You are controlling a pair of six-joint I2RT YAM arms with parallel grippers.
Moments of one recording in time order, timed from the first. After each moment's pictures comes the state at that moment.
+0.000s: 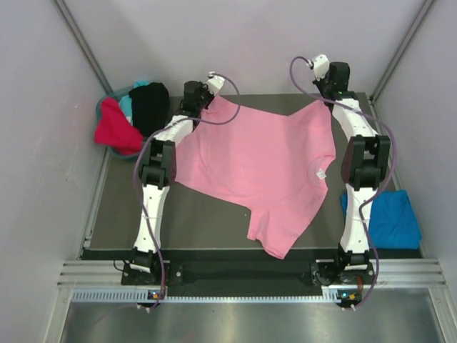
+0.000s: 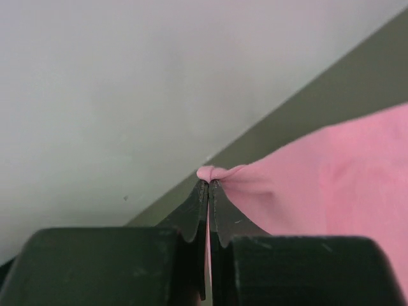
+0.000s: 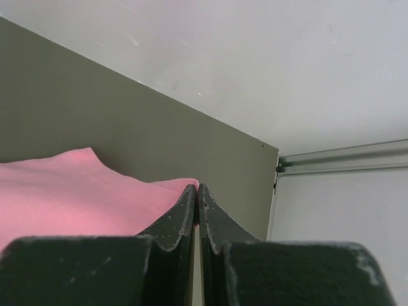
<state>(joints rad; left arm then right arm) -0.23 2.55 2.15 0.21 0.11 0.53 0.04 2.28 2.05 -0.20 0.10 -0.61</state>
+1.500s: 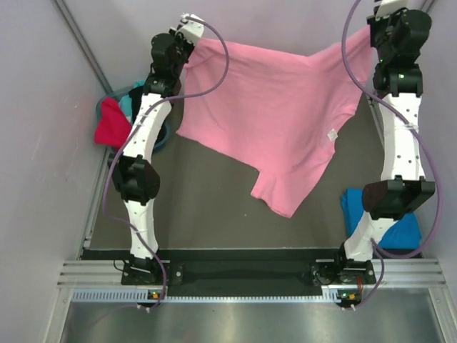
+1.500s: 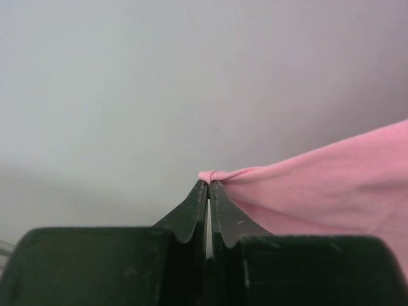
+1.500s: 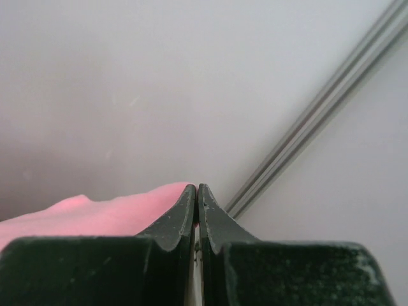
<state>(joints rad) -0.22 2.14 2.25 -0.02 -0.05 0.55 -0.03 1.82 2.21 -0.28 0.03 -0.42</state>
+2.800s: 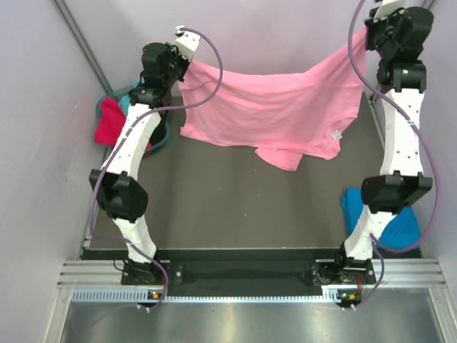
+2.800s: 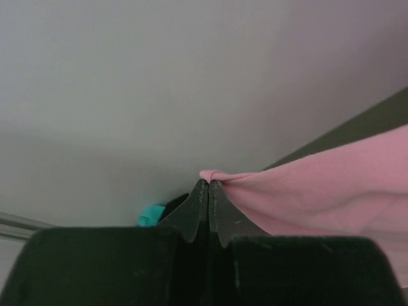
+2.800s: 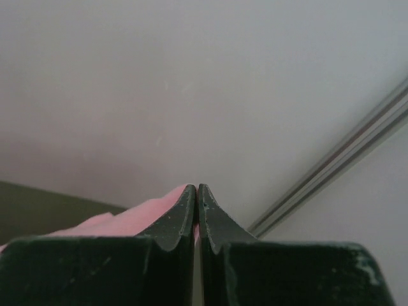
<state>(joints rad) -0.22 1.82 1.98 -0.18 0.03 0.50 -0.08 1.86 2.36 -0.40 -0.15 -0.32</state>
